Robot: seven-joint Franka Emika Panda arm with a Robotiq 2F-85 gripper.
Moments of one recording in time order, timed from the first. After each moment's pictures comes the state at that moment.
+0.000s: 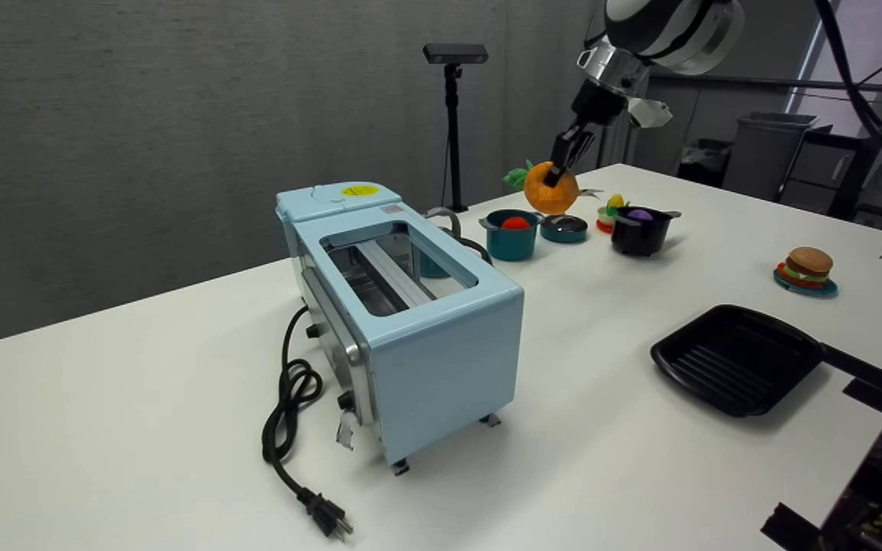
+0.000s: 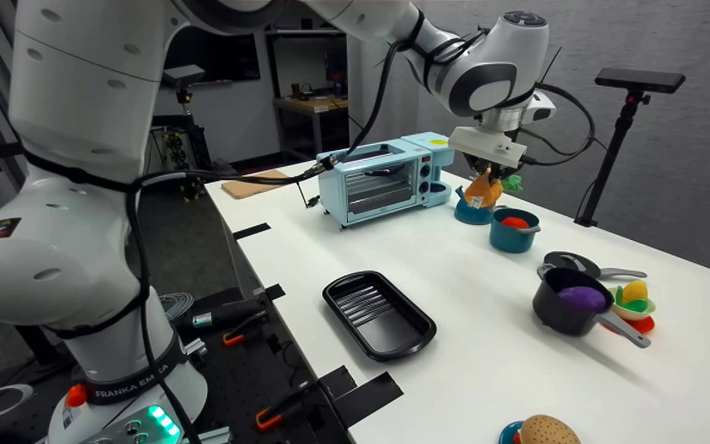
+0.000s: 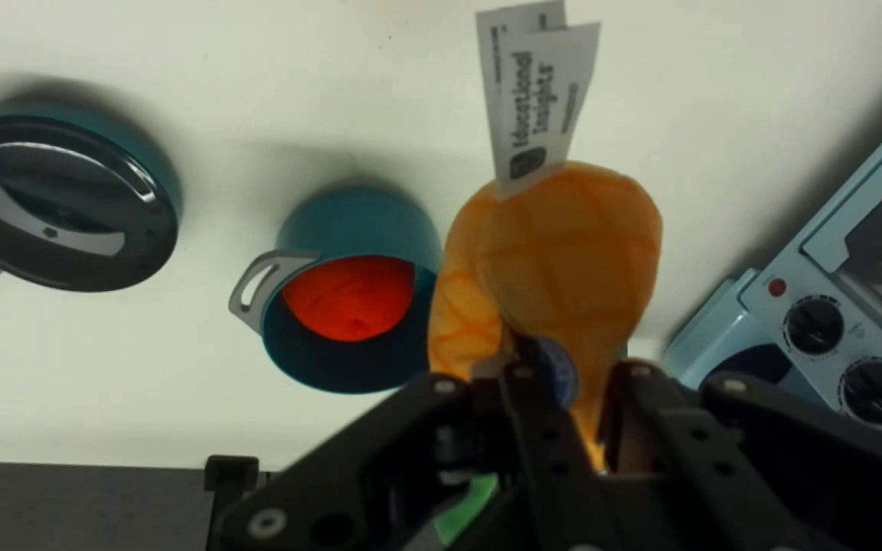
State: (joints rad) arm -0.21 0.47 0.15 -1.65 0.30 2.40 -0.57
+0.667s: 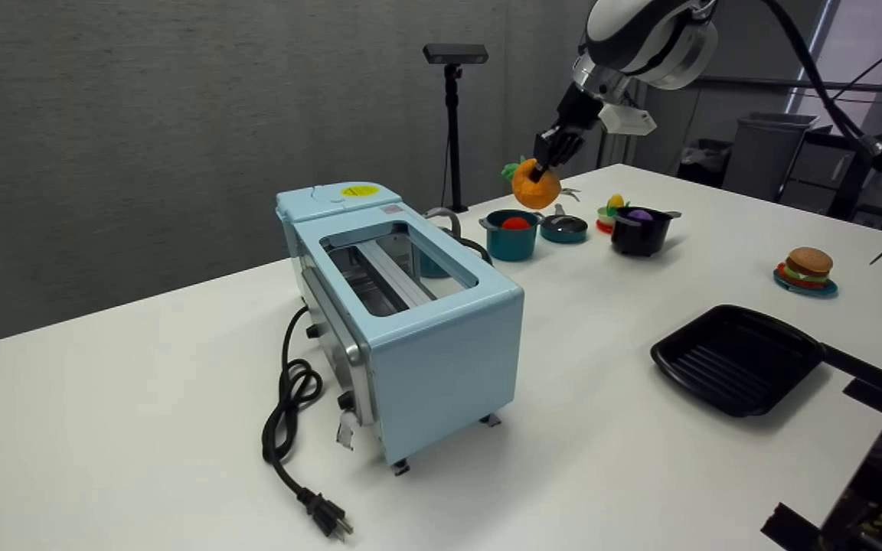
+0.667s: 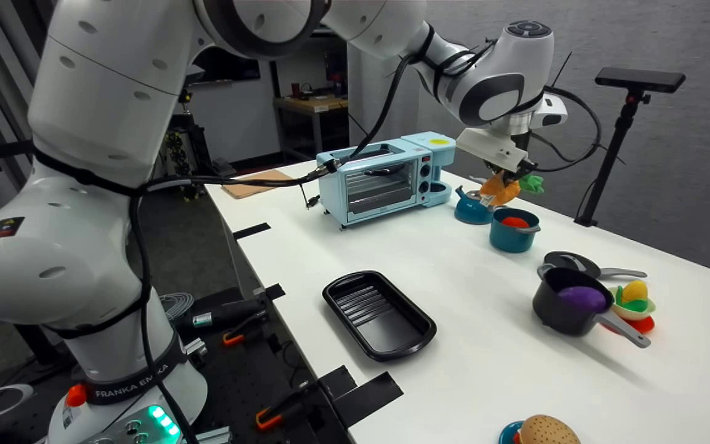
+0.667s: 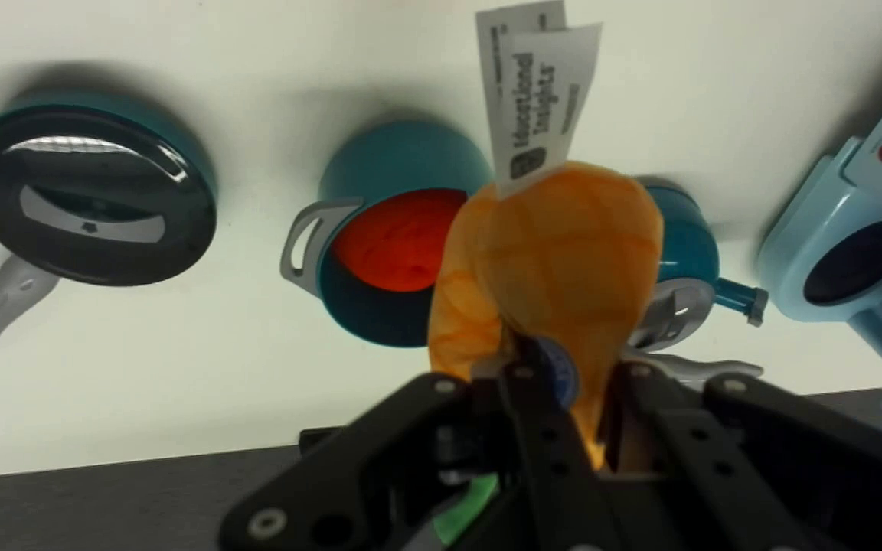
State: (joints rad) arm -0.18 0.58 0.12 -1.52 0.29 2.48 -0.36
